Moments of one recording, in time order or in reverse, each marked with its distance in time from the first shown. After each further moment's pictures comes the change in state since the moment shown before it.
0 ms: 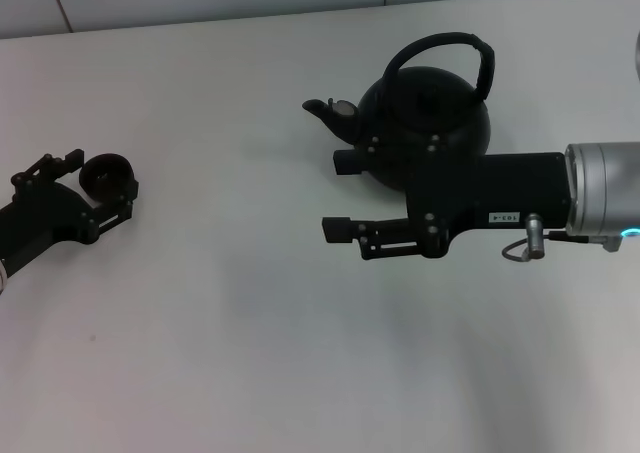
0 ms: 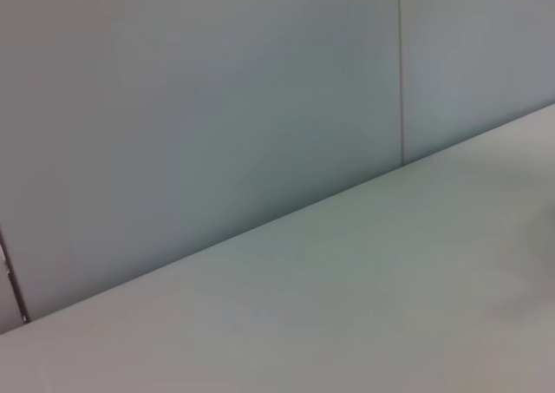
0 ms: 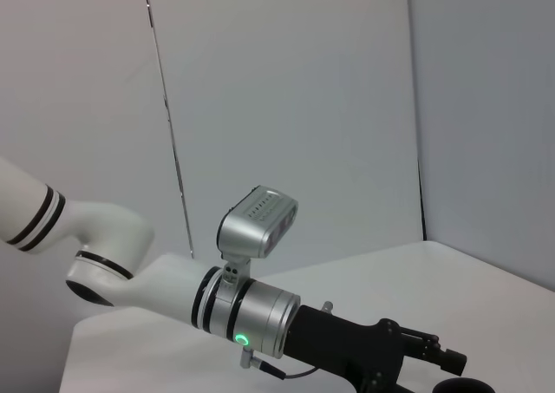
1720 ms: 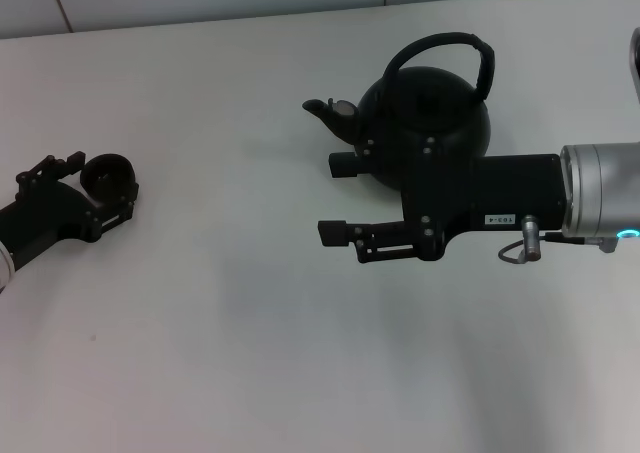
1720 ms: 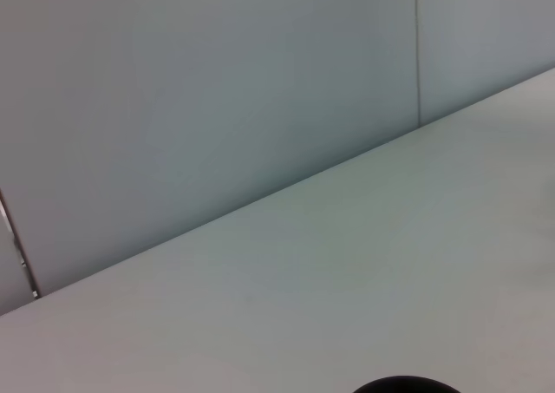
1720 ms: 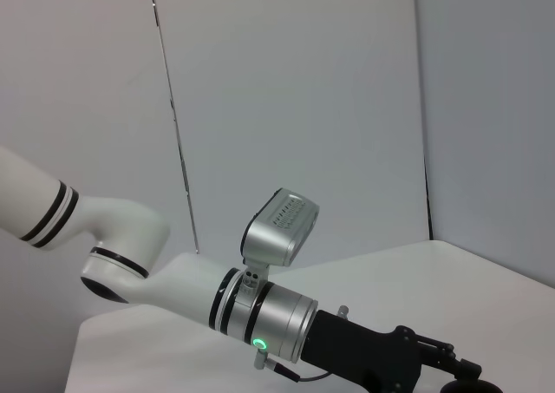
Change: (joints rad) left arm -0.026 -0.006 0.029 0.001 0.000 -0.096 0.000; right arm 0.002 0.001 -0.009 0.002 0.001 0.002 0.000
